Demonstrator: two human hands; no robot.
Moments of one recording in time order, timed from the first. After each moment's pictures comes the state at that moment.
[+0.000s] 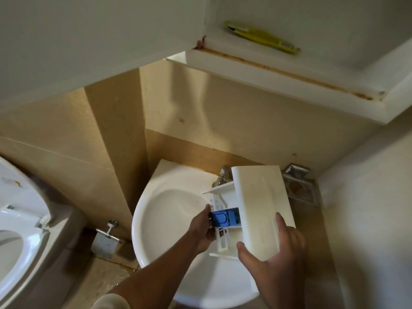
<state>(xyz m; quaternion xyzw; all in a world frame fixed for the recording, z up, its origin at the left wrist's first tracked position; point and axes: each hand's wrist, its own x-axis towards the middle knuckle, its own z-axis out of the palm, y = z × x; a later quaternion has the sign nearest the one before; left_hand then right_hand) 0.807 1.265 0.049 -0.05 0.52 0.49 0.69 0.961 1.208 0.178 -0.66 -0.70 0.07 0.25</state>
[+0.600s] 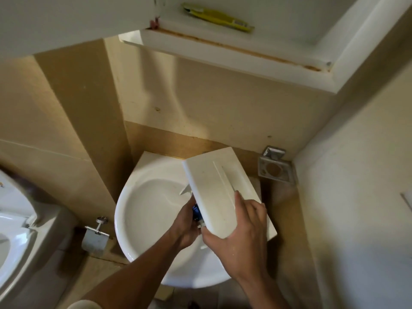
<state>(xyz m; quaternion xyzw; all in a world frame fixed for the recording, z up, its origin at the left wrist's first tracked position) 0.829 1.243 0.035 0.07 0.53 0.51 0.67 0.971 1.198 0.175 -0.59 -0.77 0.07 0.24</state>
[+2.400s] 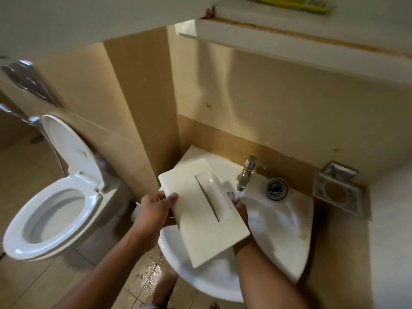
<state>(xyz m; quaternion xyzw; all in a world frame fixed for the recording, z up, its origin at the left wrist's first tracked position) 0.746 1.156 0.133 0.05 0.70 0.57 0.43 0.887 1.355 -0.033 -0.51 -0.65 0.55 0.11</state>
